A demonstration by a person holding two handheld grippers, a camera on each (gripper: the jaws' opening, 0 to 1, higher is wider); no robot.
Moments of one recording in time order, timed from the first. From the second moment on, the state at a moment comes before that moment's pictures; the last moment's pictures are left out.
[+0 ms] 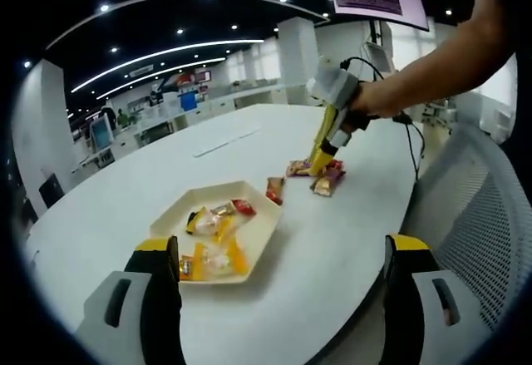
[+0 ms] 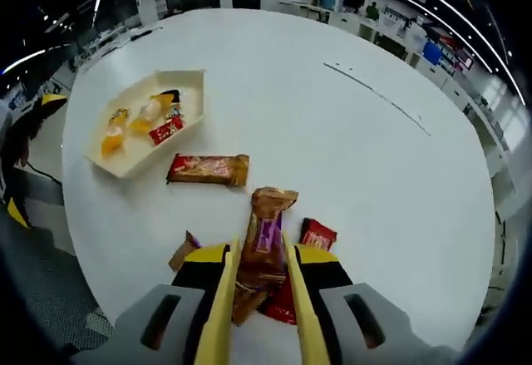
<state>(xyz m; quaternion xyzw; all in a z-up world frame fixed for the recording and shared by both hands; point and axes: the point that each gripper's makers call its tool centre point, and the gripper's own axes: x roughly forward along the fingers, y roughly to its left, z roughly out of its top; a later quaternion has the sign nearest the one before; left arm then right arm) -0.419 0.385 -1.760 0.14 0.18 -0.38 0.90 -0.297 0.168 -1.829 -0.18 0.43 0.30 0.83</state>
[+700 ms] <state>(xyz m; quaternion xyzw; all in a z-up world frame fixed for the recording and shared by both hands) -0.419 0.386 -1.763 0.15 0.18 -0.38 0.90 -0.291 0.181 -1.842 -0.19 0.46 0.32 0.81</state>
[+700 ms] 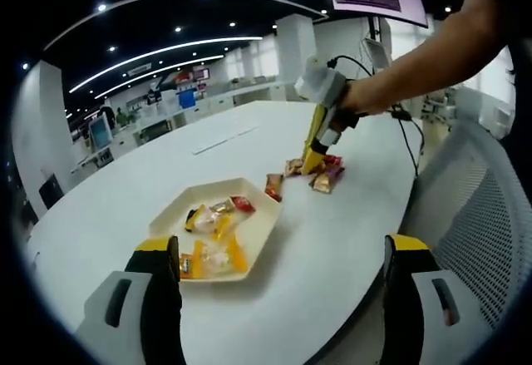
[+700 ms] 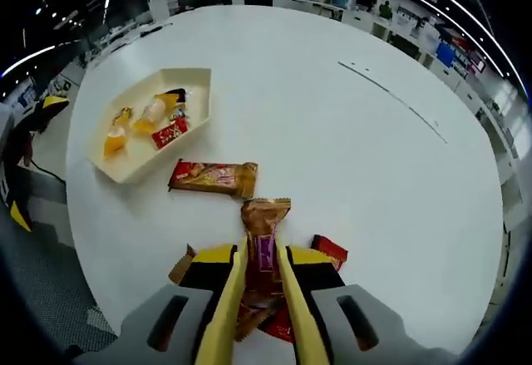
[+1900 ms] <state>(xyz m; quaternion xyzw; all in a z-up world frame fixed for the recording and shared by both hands) -0.419 0.383 -1.751 0.13 0.16 -0.38 0.90 -0.274 0.183 -1.778 -0.22 0.42 0.37 0.80</state>
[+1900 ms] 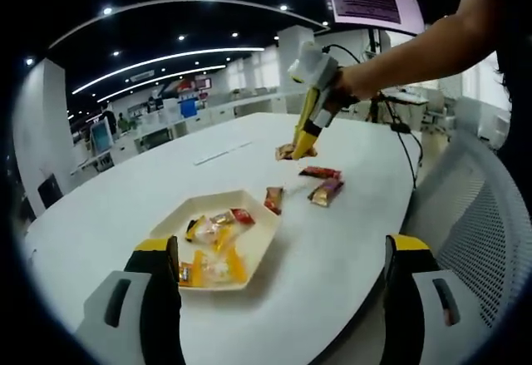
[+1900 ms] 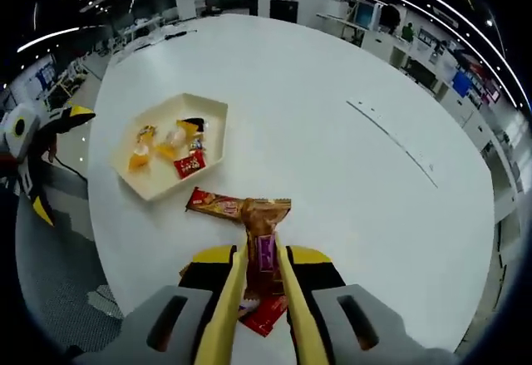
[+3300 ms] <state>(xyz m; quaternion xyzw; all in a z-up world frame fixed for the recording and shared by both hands) -0.419 0.383 -1.751 0.13 0.16 -0.38 0.90 -0.270 0.299 -1.743 -0.23 0.38 0.45 0.78</state>
